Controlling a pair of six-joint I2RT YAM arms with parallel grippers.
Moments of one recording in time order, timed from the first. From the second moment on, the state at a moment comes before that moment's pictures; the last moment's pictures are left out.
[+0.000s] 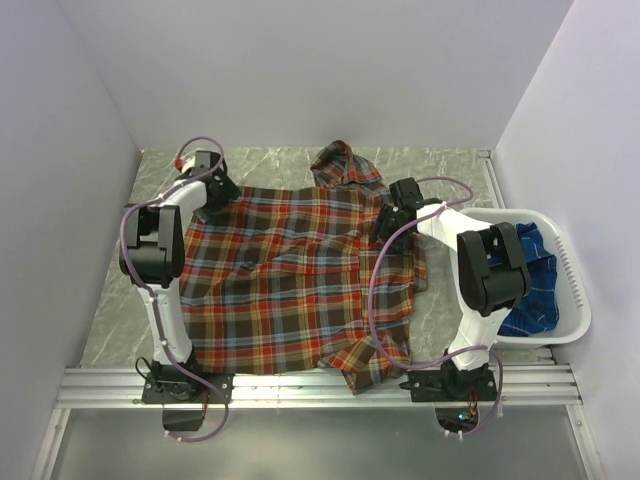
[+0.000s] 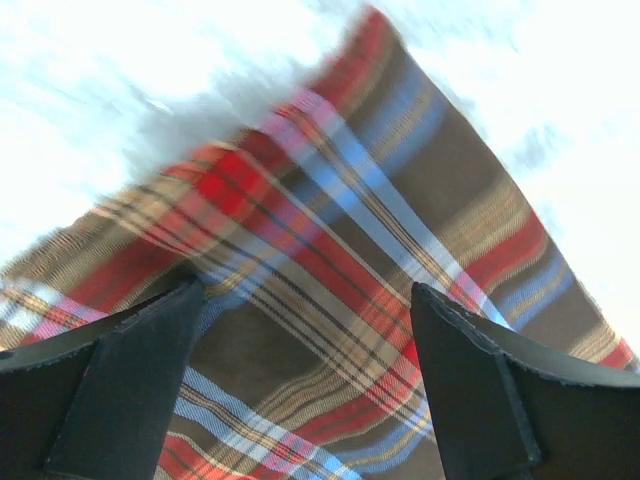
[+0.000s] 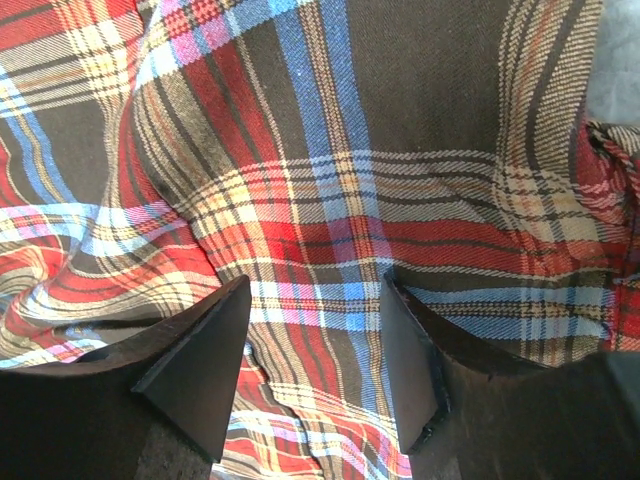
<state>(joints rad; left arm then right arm) -0.06 2.07 1.49 -0.37 -0.22 -0.77 0.26 1.82 1.16 -0.46 -0.09 0.65</state>
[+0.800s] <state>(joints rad) 0.06 2.04 1.52 -0.40 -0.17 -0.80 0.29 1.79 1.23 -0.58 0.04 0.57</state>
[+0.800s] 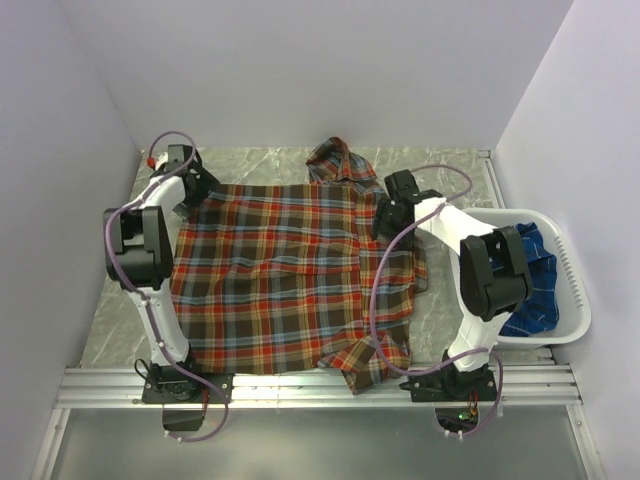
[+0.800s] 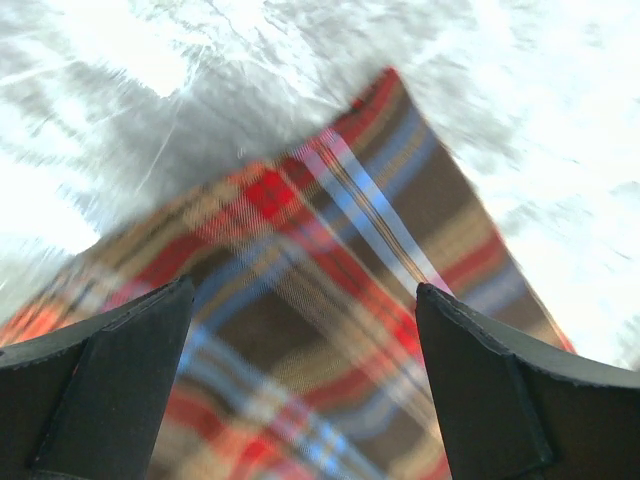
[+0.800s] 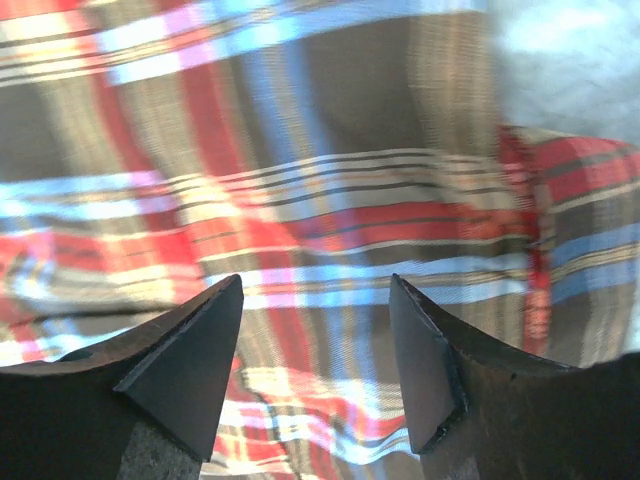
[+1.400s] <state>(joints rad) -0.06 1.59 0.93 -0.48 -0.17 -0.85 0.41 1.78 1.16 -0.62 0.08 0.62</state>
